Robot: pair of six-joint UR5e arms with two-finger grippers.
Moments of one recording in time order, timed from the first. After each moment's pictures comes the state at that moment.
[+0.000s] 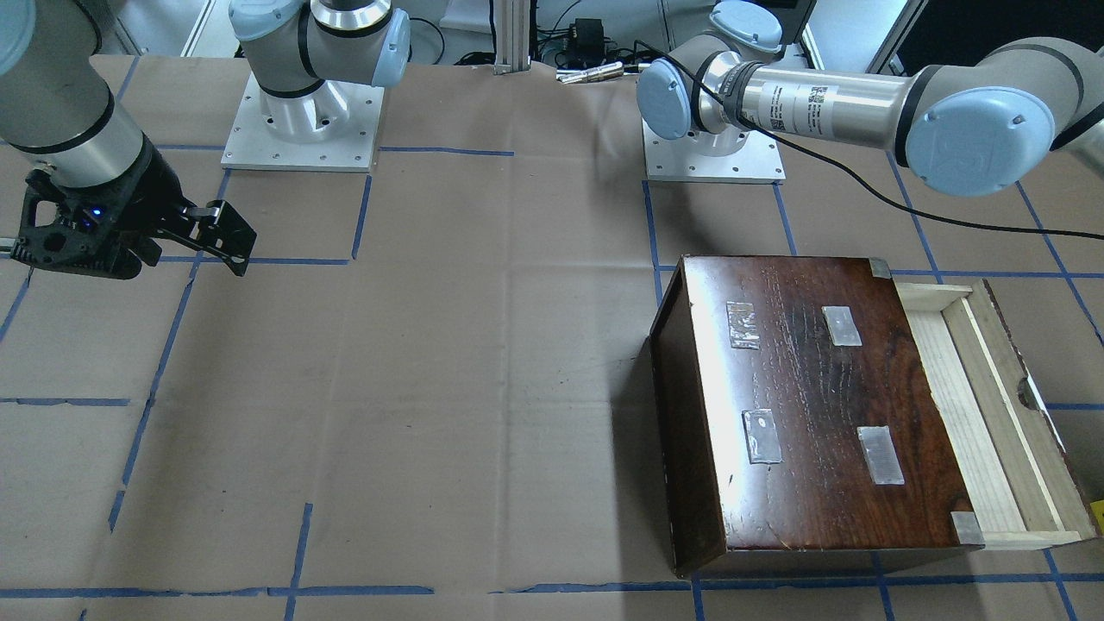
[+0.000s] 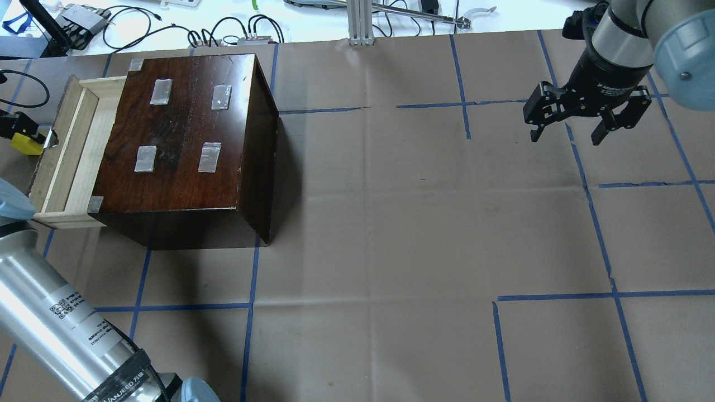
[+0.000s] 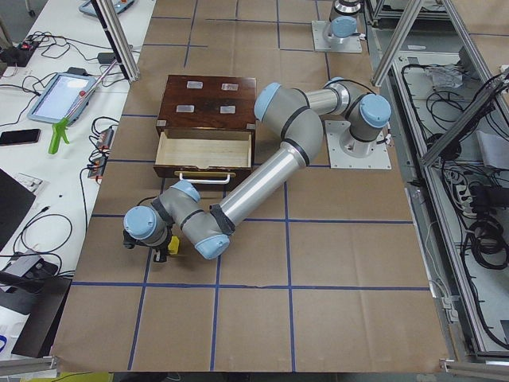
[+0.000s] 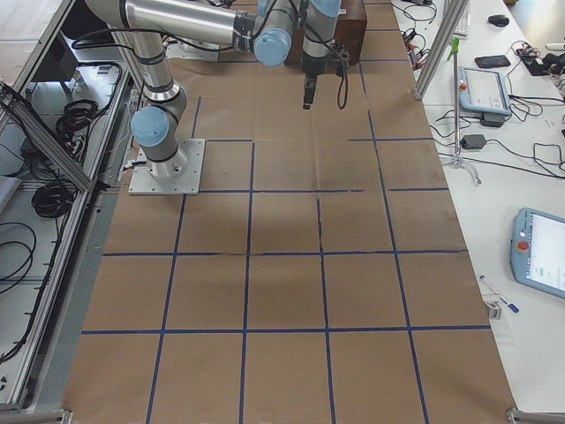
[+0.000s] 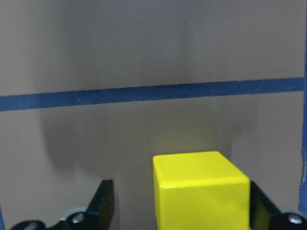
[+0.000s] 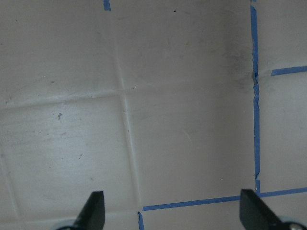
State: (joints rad) left arm -0.83 -2.66 -0.64 -1.46 1.47 0.80; right arm 1.43 -1.52 1.65 -1.63 -1.57 -0.03
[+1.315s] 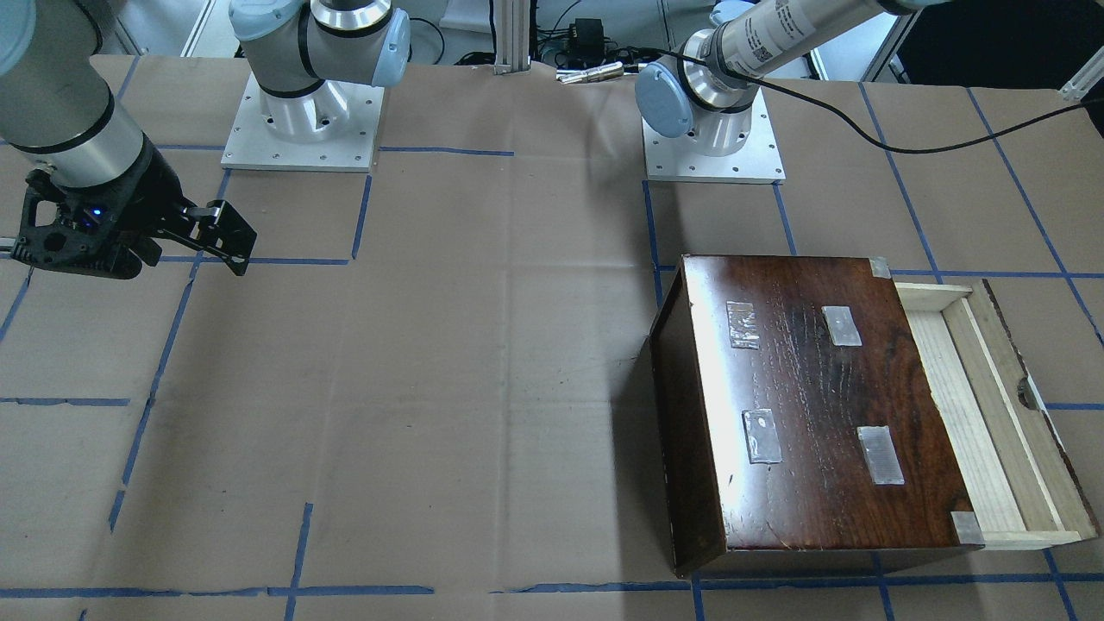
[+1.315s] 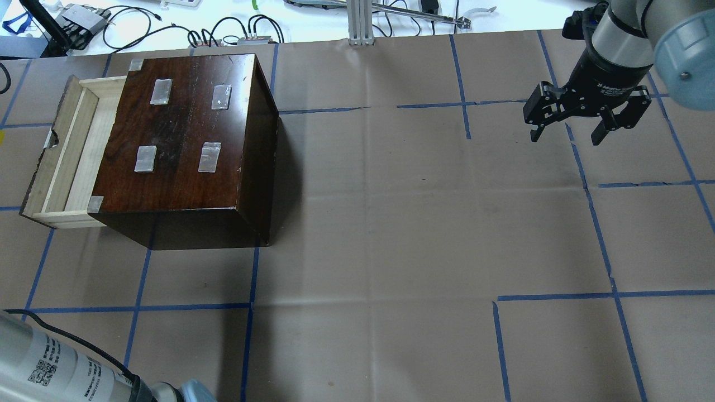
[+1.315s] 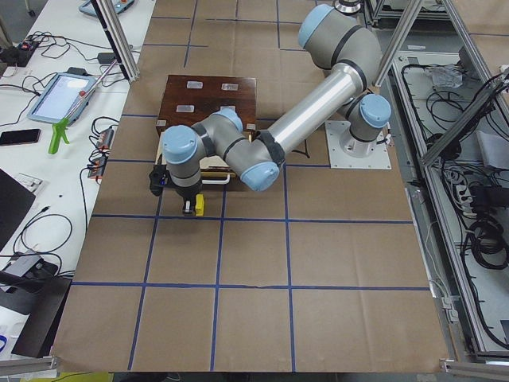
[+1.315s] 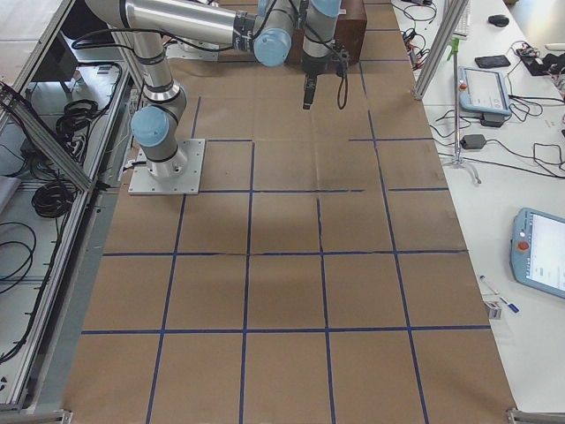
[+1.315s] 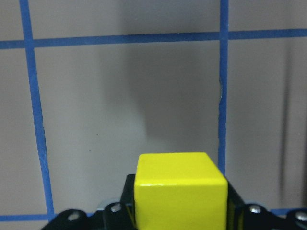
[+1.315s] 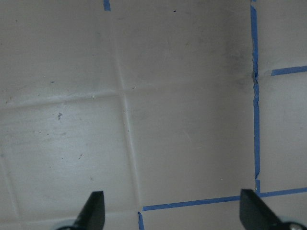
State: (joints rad) left arm -0.83 -2.06 -1.28 -1.31 1.55 0.72; right arm 1.43 -1.52 1.65 -1.63 -1.57 -0.03
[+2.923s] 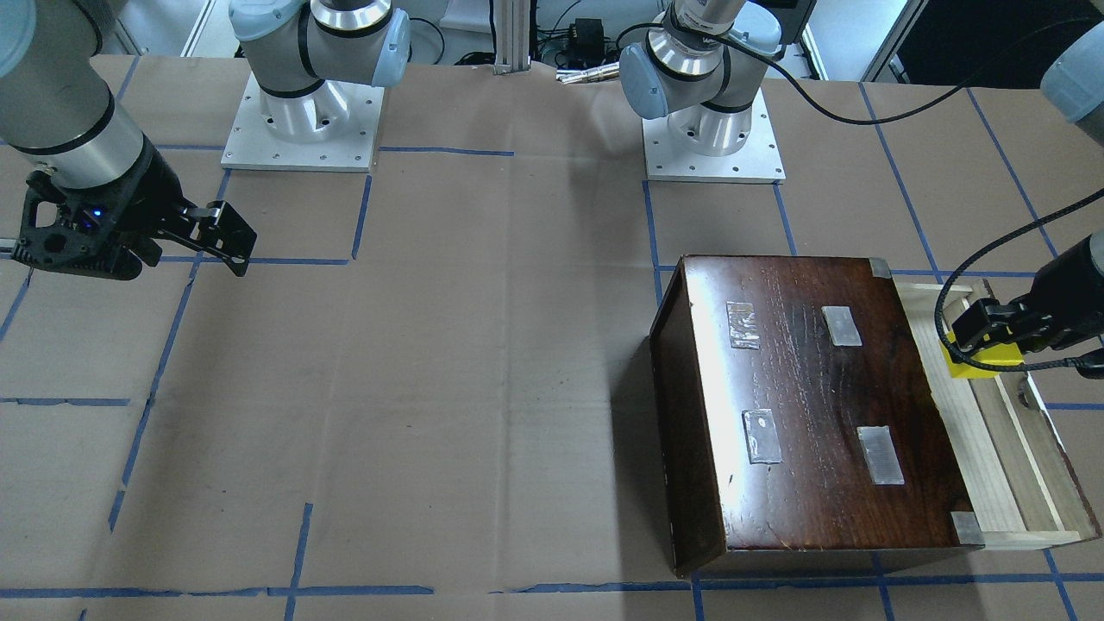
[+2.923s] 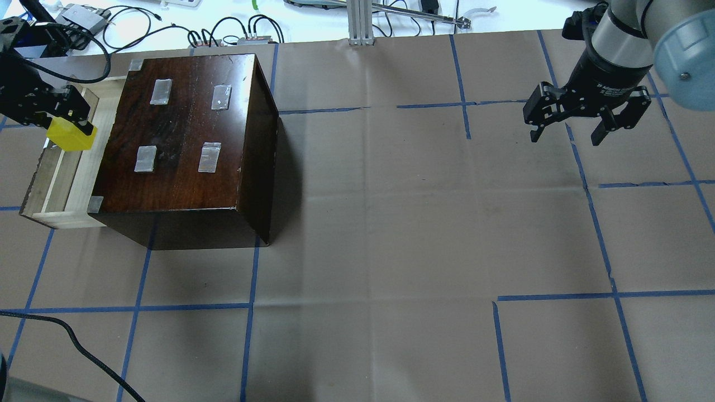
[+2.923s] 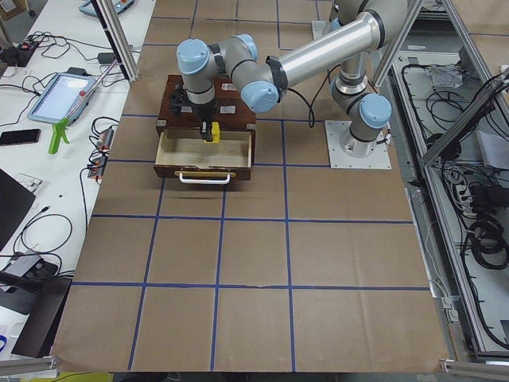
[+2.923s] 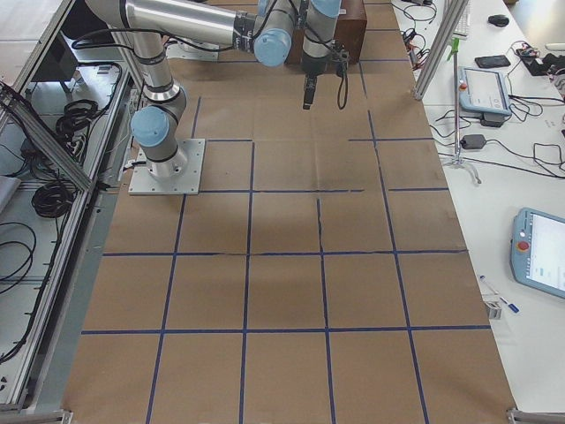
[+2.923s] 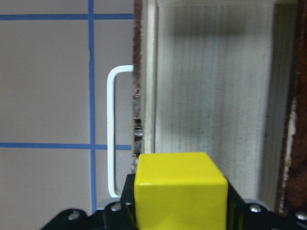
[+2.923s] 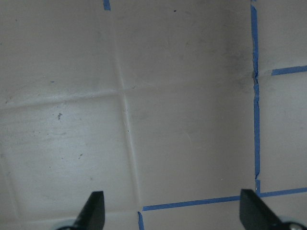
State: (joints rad) left arm -1.09 -1.86 -1.47 -1.44 1.54 0.47; right arm 1.43 -1.52 1.65 -1.63 -1.57 -0.03
